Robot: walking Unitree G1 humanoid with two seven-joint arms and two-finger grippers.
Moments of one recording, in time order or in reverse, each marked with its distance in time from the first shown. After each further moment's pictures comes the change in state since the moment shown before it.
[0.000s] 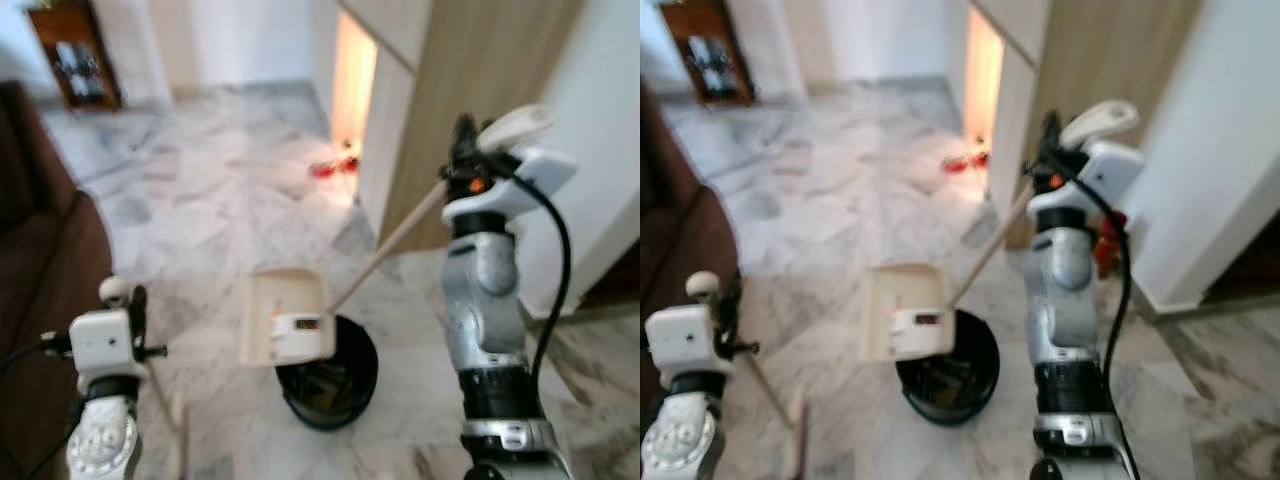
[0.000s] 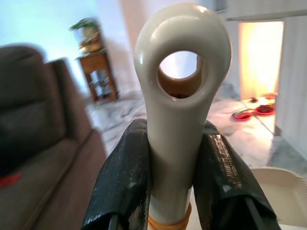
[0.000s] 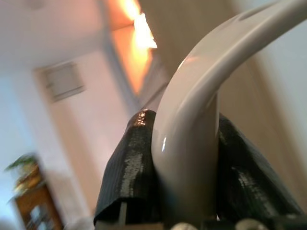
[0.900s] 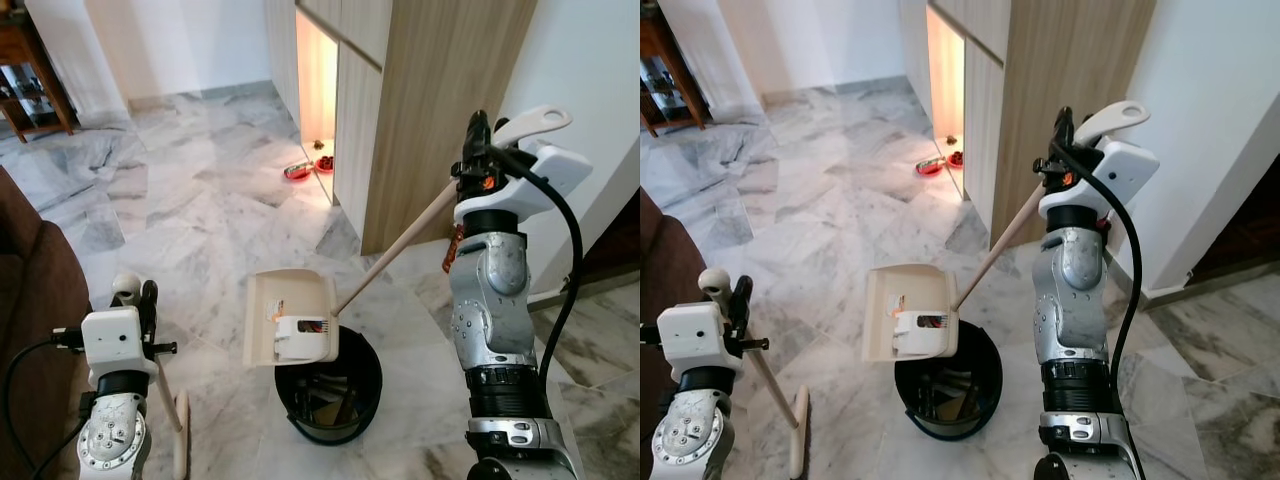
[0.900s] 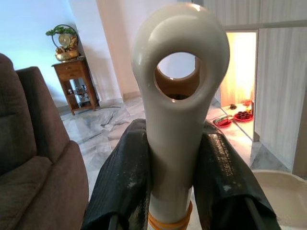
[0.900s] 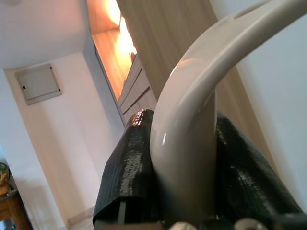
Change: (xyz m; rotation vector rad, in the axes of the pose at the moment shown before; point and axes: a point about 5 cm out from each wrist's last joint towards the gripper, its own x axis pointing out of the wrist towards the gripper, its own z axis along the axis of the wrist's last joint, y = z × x) left arm 0.001 -0.014 0.003 -0.033 -0.013 -0.038; right arm -0.002 -0.015 0.001 -0.053 -0.002 -0.040
